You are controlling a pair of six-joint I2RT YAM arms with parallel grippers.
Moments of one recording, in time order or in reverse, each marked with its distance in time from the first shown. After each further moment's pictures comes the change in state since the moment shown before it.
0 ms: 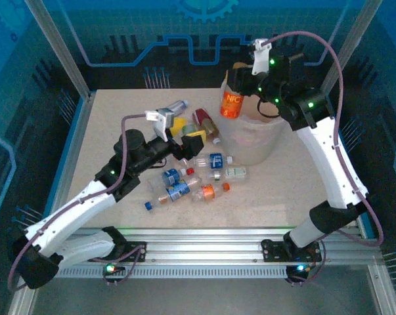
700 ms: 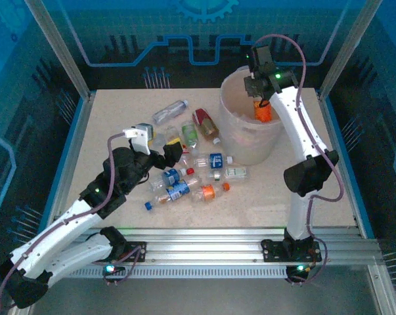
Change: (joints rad) left arm 0.000 -0.201 -0.141 -0.204 -0.344 0.039; right arm -0.142 0.411 0.192 -0.302 0.422 -0.142
